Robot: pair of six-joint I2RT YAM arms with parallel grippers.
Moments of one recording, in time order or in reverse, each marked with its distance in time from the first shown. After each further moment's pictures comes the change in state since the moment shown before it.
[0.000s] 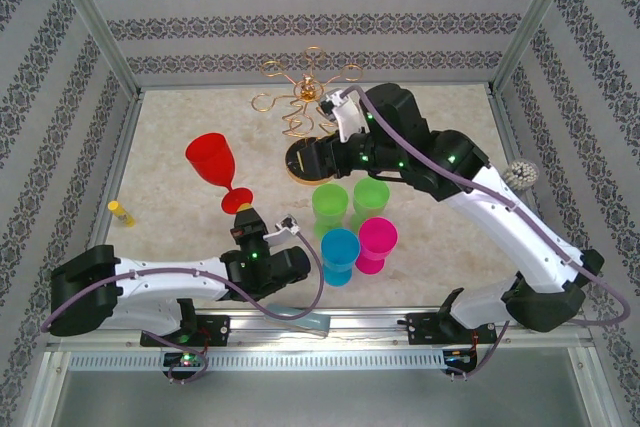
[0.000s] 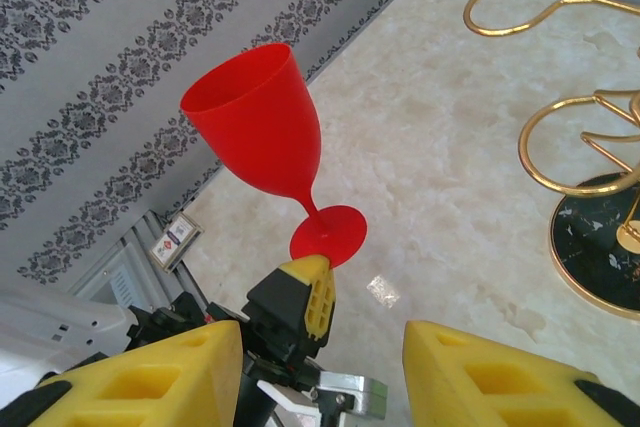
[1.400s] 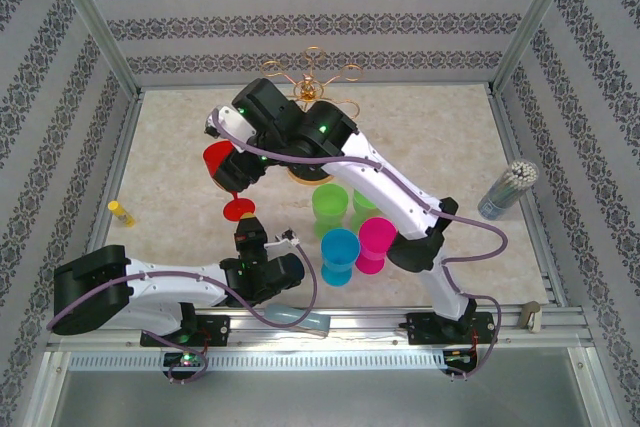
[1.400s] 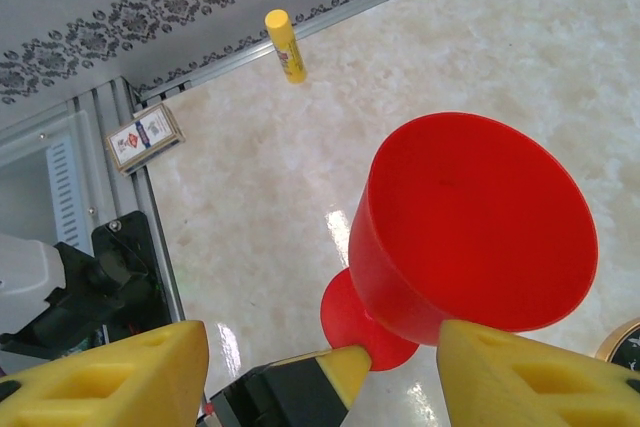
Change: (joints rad) left arm 0.000 0.024 -0.129 0.202 0.079 0.223; right arm 0.190 0.758 0.918 -0.404 0.031 -0.341
